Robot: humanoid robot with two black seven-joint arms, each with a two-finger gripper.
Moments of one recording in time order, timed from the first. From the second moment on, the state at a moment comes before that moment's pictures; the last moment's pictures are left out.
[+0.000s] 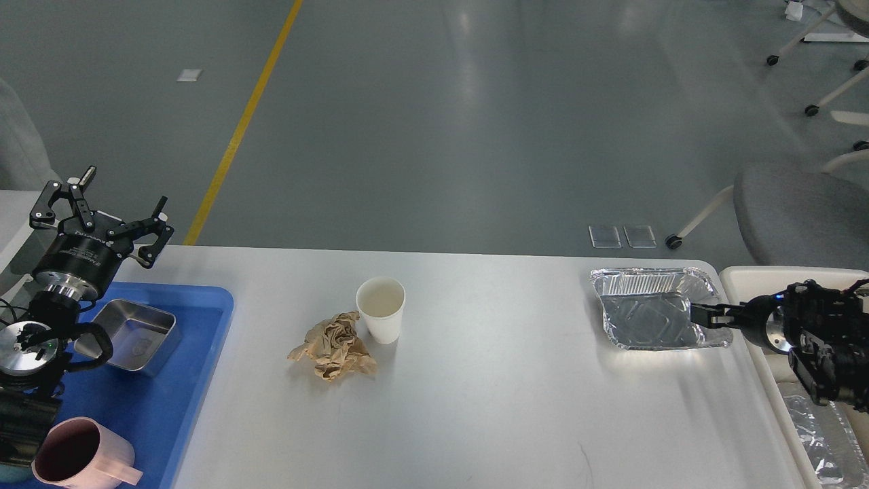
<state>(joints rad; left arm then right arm) -0.47 0.36 -1.29 -0.68 -0.18 -0.53 0.04 0.75 -0.36 0.24 0.20 -1.58 0.12 0.38</state>
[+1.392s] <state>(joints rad) -0.46 0.35 -1.29 -0.68 -0.18 -0.53 0.03 0.73 -0.31 0.19 0.14 -1.52 0.13 0.36</state>
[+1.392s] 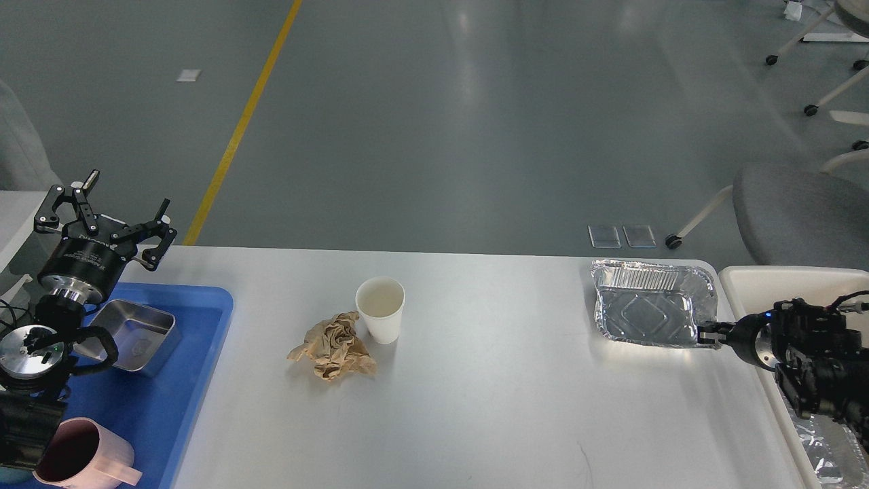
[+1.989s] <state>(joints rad) -0.45 0.36 -1.28 -0.68 -0.18 -0.53 0.03 0.79 -0.42 0.14 0.37 -1.43 0.24 0.42</state>
